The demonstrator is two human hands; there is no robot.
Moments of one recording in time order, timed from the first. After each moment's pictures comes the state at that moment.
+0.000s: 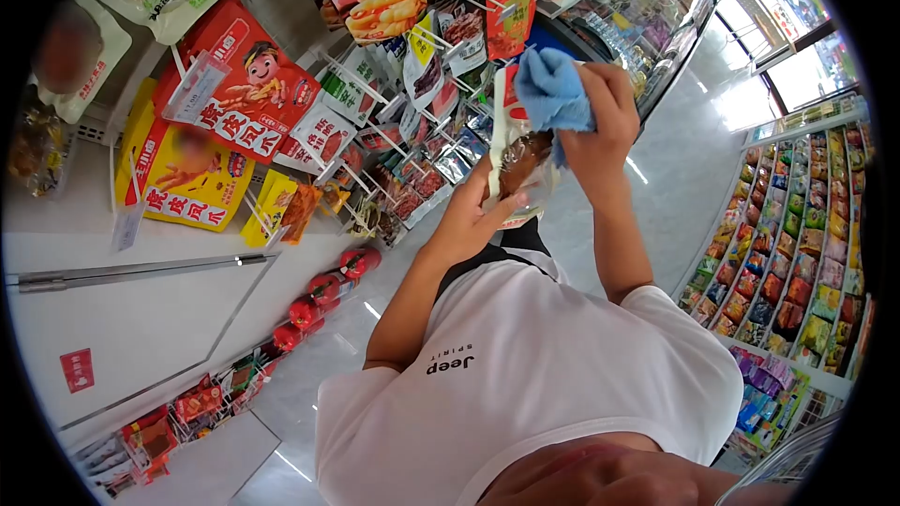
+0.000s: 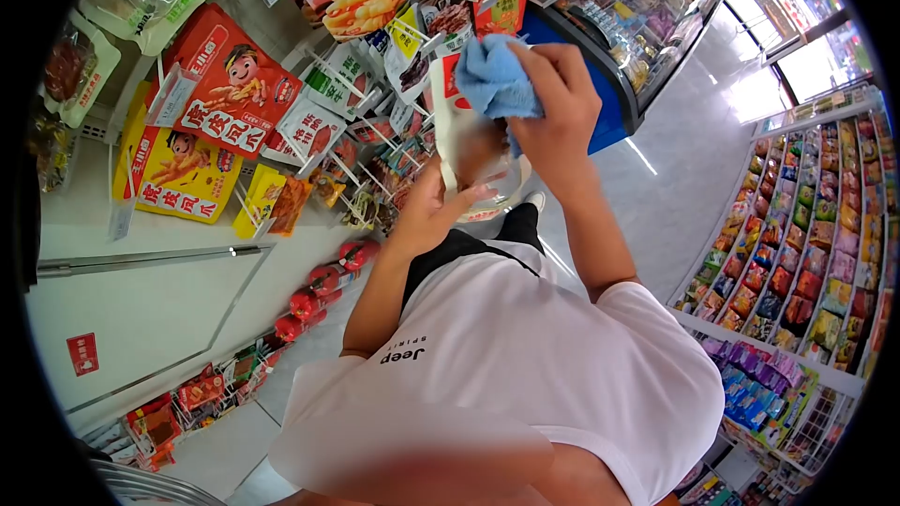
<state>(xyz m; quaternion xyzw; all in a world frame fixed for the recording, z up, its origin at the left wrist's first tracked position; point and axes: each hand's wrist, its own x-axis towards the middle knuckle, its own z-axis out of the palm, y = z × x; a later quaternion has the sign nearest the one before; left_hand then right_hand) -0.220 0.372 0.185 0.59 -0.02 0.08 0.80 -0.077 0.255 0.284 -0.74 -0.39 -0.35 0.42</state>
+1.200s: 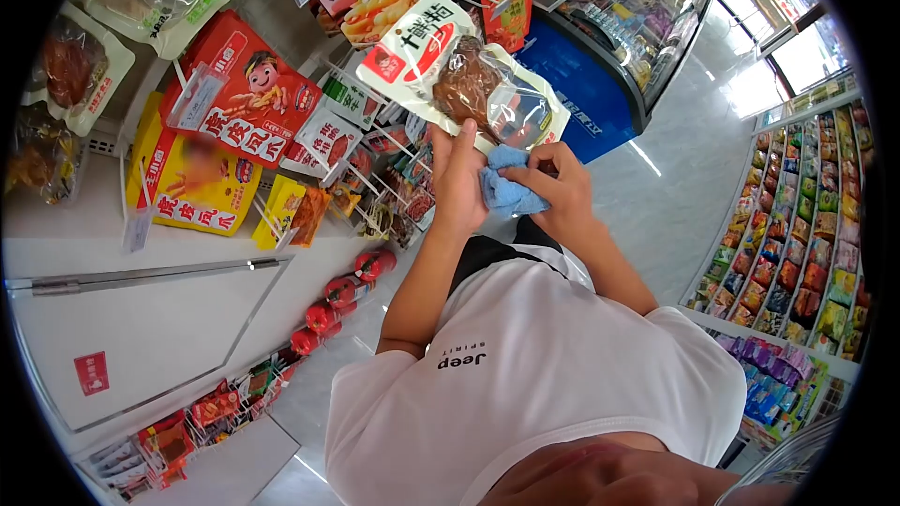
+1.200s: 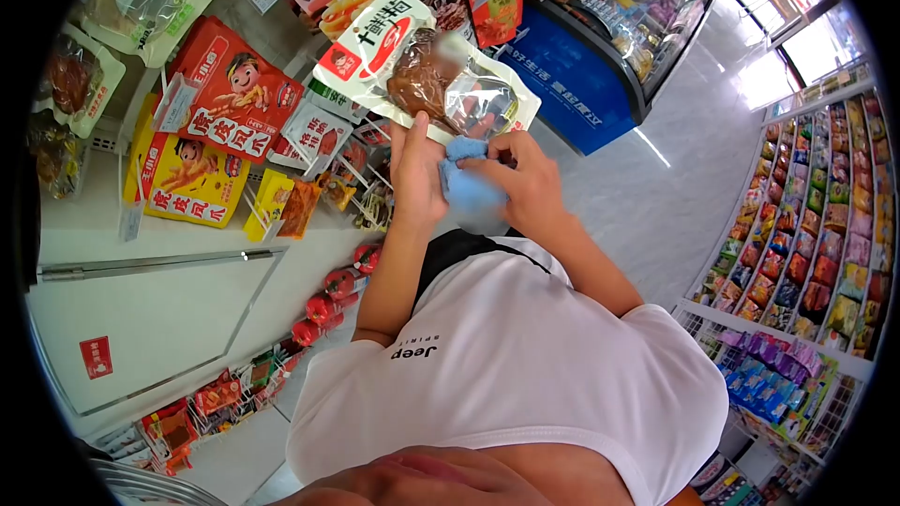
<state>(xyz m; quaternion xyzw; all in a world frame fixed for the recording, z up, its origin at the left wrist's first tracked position) -0.189 0.370 0.222 0.30 0.00 0.18 0.94 -0.139 0.221 0.203 -0.76 -0.46 -0.15 0.43</state>
